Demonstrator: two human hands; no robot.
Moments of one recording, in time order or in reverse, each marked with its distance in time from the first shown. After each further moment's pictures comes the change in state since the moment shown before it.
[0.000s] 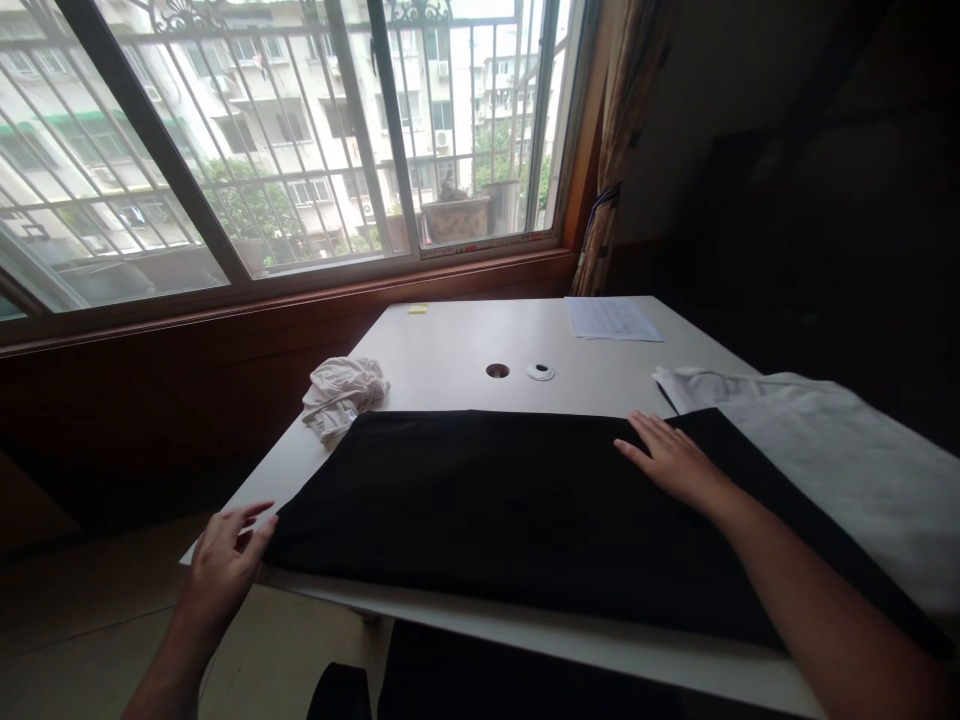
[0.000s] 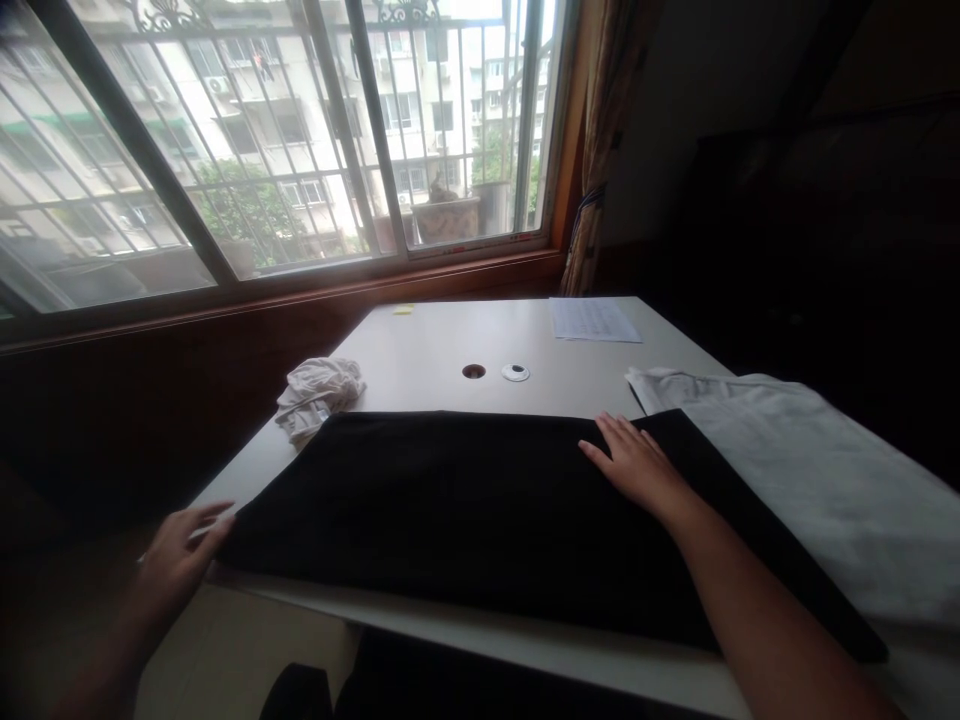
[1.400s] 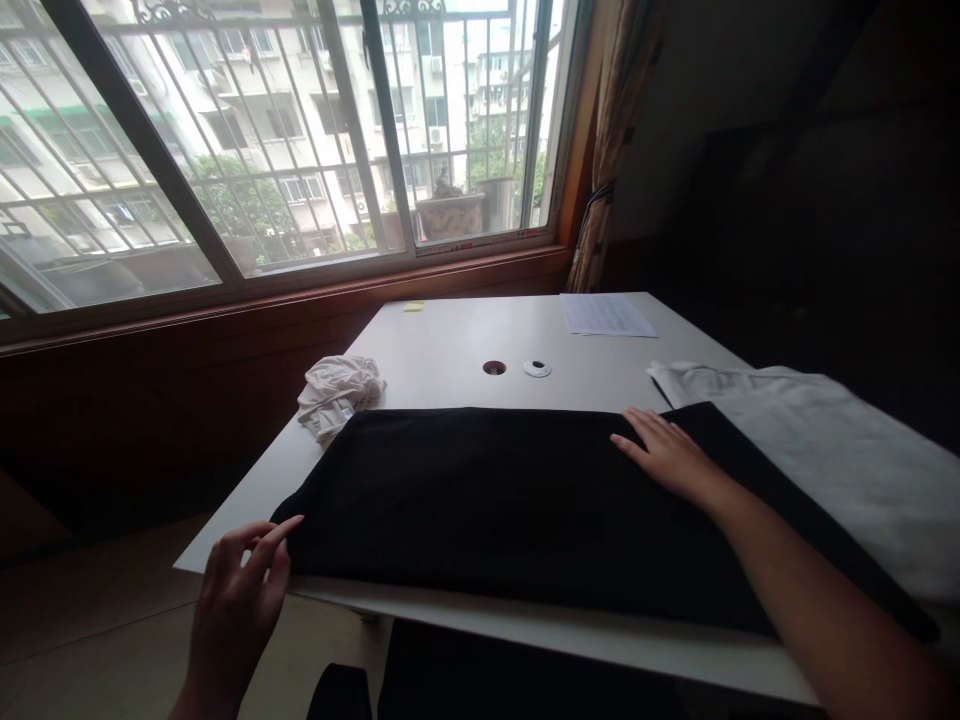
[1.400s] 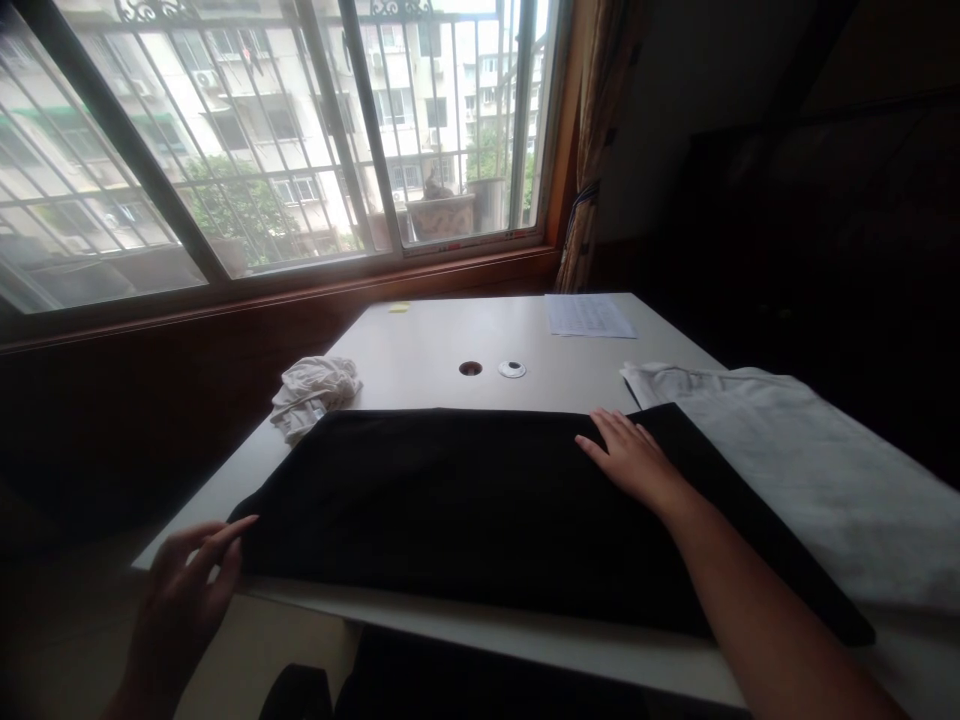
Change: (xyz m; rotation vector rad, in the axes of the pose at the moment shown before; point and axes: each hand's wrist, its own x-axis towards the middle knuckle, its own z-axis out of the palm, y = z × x) left_hand -0.042 0.040 0.007 0.229 0.211 0.563; right_hand -0.001 -0.004 -0.003 0.007 0.008 0.008
